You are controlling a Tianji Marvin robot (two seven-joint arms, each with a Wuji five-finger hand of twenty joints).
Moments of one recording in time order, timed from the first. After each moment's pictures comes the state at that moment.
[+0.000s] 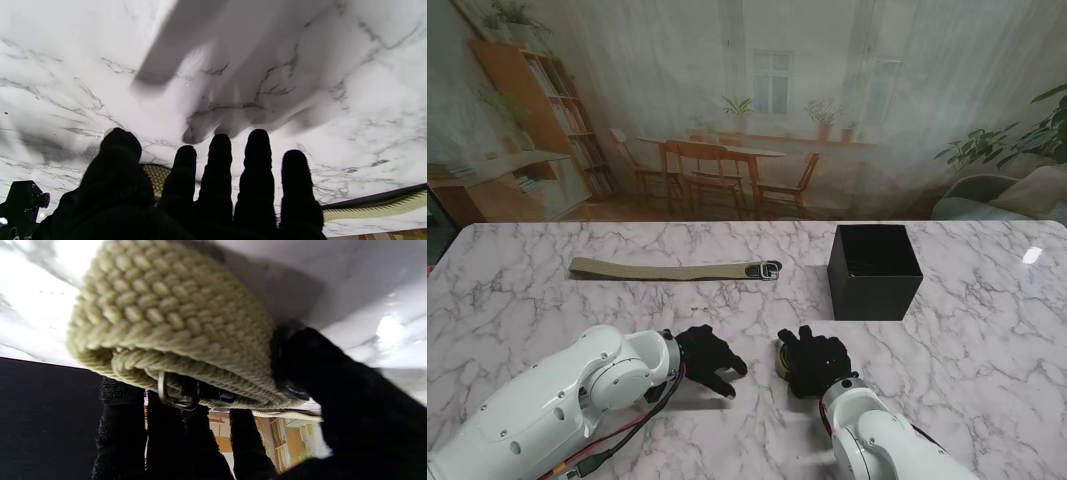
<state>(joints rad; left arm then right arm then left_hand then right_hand) 1.26 -0.98 -0.78 -1.62 0.91 -0.19 -0.54 -1.57 -1.05 0.87 -1.59 -1.13 0.34 -0.03 0.86 -0.10 0.01 -0.02 0.52 0.09 0.12 0.31 0.66 0.12 0.19 0.40 0.58 0.21 0.31 0.64 0.12 0.24 0.81 0.66 0.46 -0.68 1.02 -0.07 0.21 0.09 0.42 0.39 0.34 0.28 0.76 0.51 0.69 0.20 0.70 0.52 0.63 0.28 1.26 0.36</state>
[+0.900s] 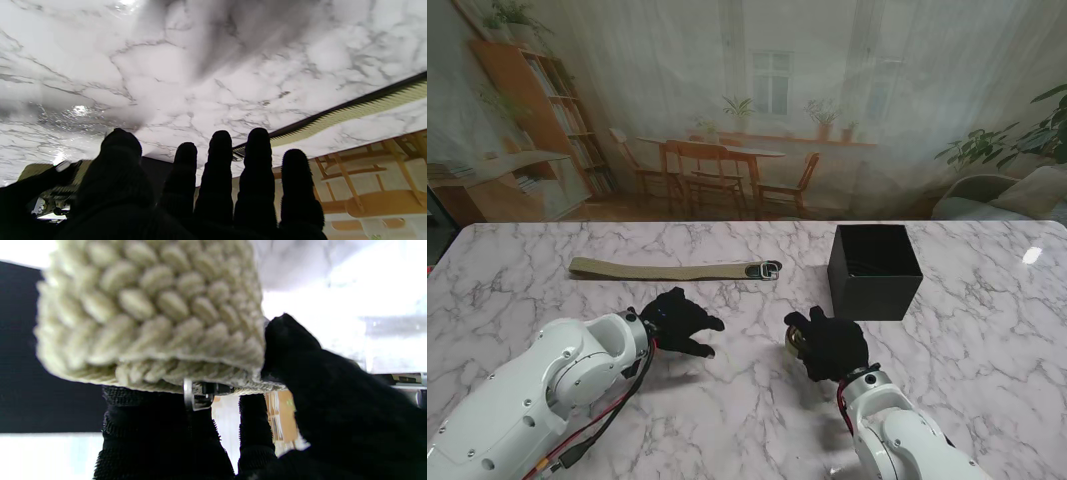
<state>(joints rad) 1.42 -1.00 -1.07 -1.70 1.09 -0.26 -0.40 -1.70 -1.06 1.06 -1.70 -1.23 0.19 -0.19 0.86 -0.10 0.01 -0.02 0.55 0.09 0.14 0.32 0.69 0.12 0.21 0.42 0.59 0.21 0.31 0.64 0.12 0.24 0.81 0.66 0.63 -0.76 1.05 -0.28 0.28 -0.06 0.73 0.27 0.54 0.26 0.84 0.58 0.90 0.16 0.80 0.52 0.82 0.18 1.37 0.39</state>
